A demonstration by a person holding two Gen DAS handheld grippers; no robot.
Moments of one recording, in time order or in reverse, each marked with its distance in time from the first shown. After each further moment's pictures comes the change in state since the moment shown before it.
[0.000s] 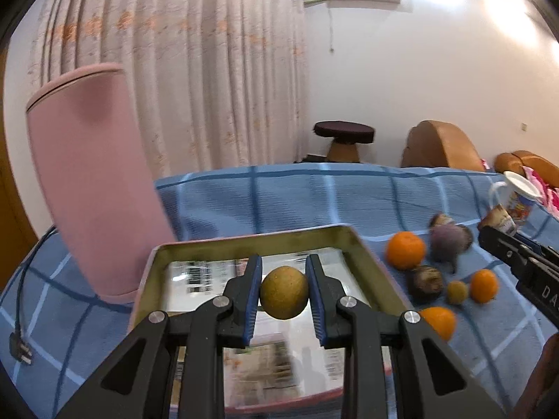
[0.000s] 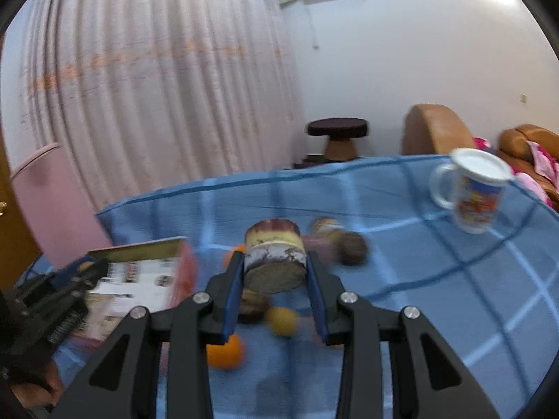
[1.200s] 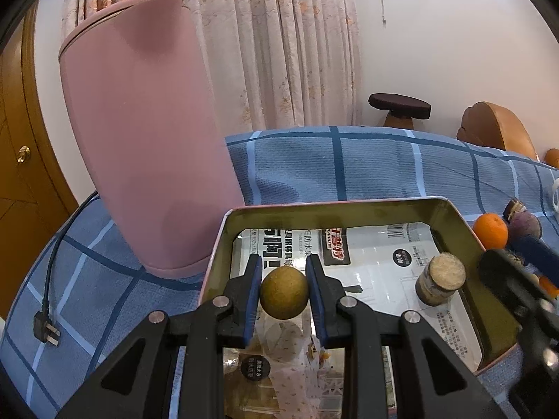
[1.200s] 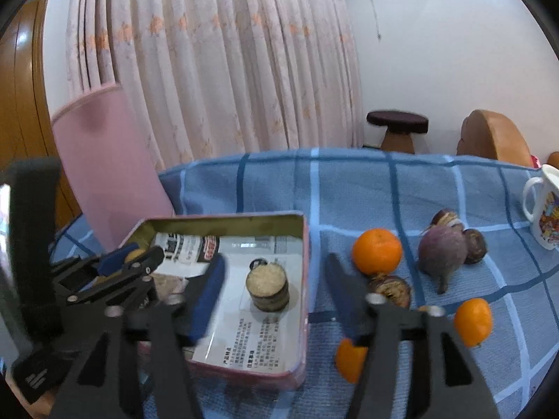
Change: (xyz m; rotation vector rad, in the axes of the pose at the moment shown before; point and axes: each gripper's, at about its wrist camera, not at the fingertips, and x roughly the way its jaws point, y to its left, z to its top) left arm 0.031 0.039 -0.008 -0.056 0.139 0.203; right arm 0.026 0.065 -0.019 -0.103 0.033 0.140
